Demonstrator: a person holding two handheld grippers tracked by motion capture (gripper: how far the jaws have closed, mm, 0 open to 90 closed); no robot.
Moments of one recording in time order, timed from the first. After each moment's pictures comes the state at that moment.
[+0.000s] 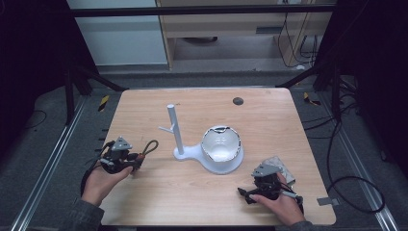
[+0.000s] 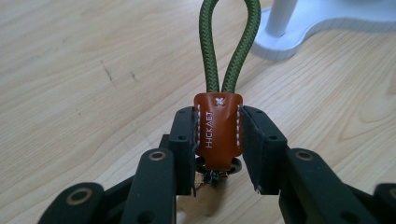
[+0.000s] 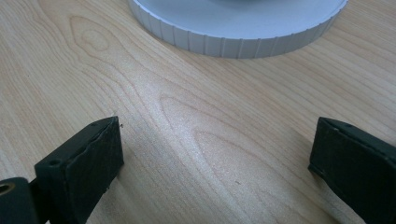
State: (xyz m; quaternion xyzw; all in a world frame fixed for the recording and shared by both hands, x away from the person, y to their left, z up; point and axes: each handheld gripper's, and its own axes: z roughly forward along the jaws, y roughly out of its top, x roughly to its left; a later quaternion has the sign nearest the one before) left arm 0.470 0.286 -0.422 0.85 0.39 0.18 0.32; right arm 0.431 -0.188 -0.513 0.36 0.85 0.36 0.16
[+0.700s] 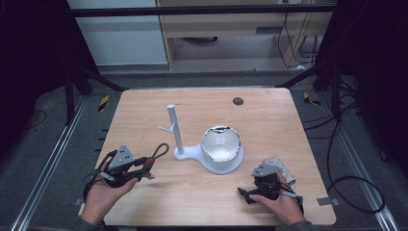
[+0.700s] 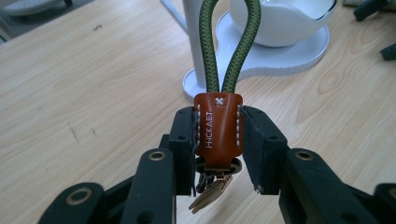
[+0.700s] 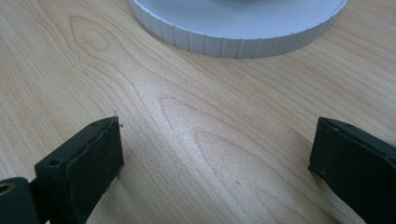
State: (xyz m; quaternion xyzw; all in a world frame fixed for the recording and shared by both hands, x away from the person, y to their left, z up) left arm 0.422 0.254 -0.395 0.84 0.31 0.21 0.39; right arm 0.431 -0.188 -0.513 0.36 0.85 0.36 0.16
